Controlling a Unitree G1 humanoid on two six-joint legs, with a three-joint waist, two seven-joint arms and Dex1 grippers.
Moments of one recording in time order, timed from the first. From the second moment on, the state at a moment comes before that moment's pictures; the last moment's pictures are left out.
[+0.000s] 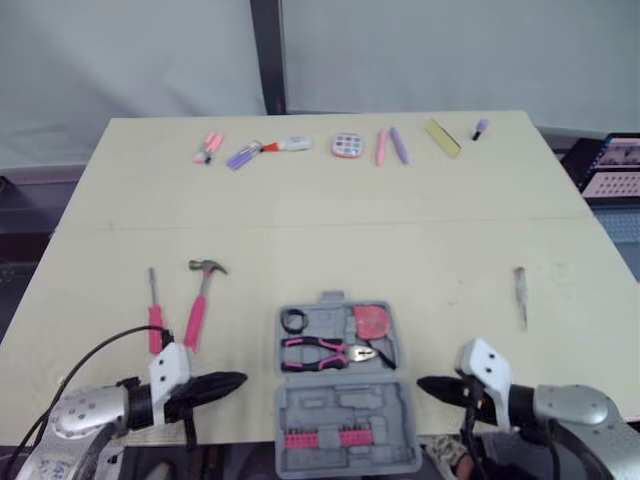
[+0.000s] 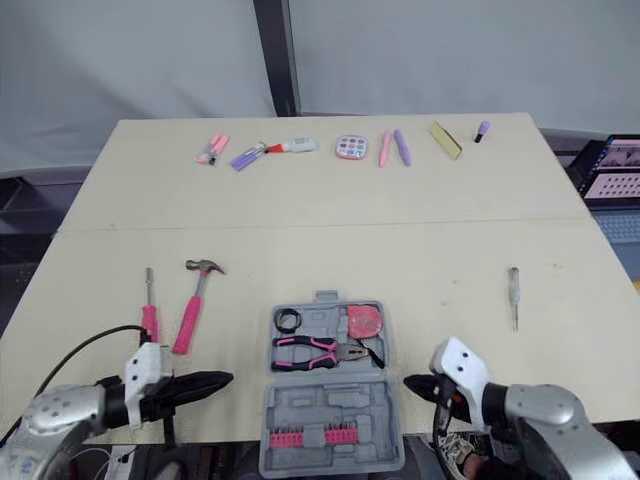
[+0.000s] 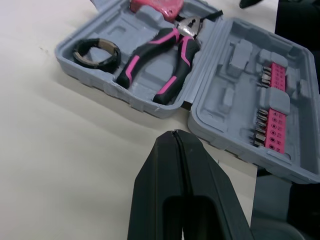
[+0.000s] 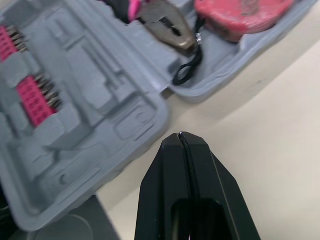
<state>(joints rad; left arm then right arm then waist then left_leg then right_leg) 0.32 0.72 0.10 -0.29 -0.39 0.16 -1.00 0.29 -0.79 -0.04 -0.51 0.32 0.52 0.89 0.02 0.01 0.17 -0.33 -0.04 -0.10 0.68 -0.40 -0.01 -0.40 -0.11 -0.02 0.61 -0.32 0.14</state>
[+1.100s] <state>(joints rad) 0.13 0.65 -0.13 -0.14 -0.20 0.11 -0.97 0.20 -0.78 0.07 -0.48 0.29 0.57 0.86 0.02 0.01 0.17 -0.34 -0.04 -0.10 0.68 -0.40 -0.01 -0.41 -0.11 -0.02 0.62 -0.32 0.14</state>
